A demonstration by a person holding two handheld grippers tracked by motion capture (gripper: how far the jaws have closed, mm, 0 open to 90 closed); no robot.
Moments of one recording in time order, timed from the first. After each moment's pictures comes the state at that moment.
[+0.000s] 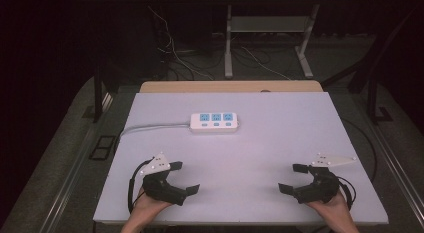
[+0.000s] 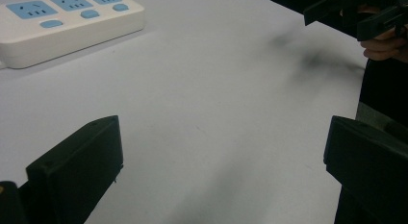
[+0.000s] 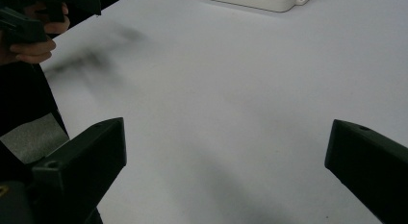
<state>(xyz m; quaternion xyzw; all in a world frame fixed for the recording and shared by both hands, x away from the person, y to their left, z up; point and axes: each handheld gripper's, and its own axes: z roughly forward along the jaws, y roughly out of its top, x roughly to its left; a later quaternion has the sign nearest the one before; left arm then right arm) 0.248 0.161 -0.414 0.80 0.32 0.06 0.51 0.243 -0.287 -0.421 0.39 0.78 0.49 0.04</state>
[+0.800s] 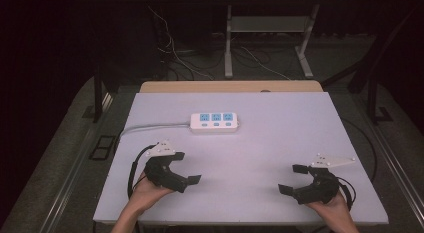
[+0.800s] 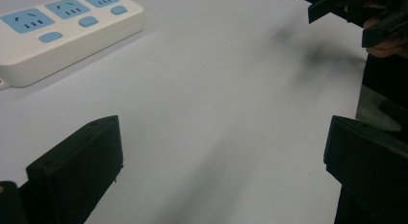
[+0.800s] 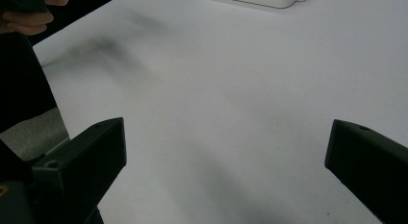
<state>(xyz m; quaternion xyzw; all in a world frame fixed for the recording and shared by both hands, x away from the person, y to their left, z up) 0.279 0.152 -0.387 0.83 0.31 0.04 0.47 0.242 -0.287 -0.422 0.39 0.79 0.48 0.04</state>
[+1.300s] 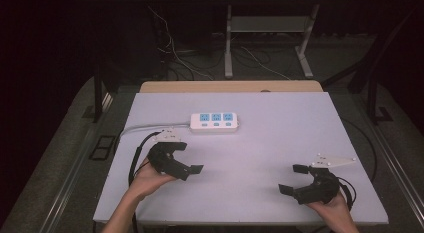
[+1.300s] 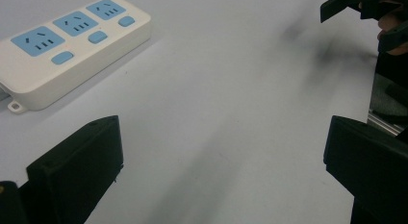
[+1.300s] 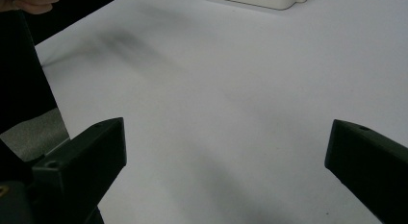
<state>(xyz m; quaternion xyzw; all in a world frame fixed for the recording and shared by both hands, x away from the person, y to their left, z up) 0.304 0.143 -0.369 0.85 0.29 0.04 0.44 0.242 -0.287 -0.421 0.39 0.78 0.48 0.04</state>
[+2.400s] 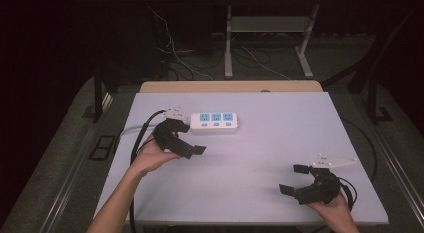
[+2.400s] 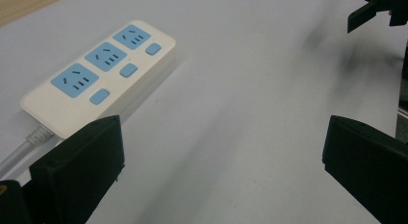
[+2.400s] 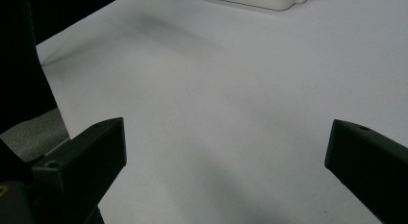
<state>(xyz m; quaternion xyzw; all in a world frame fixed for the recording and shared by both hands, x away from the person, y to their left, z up) 0.350 0.132 -0.343 0.87 0.28 0.05 0.41 0.241 -0.289 -0.421 0.39 0.78 0.48 0.04</state>
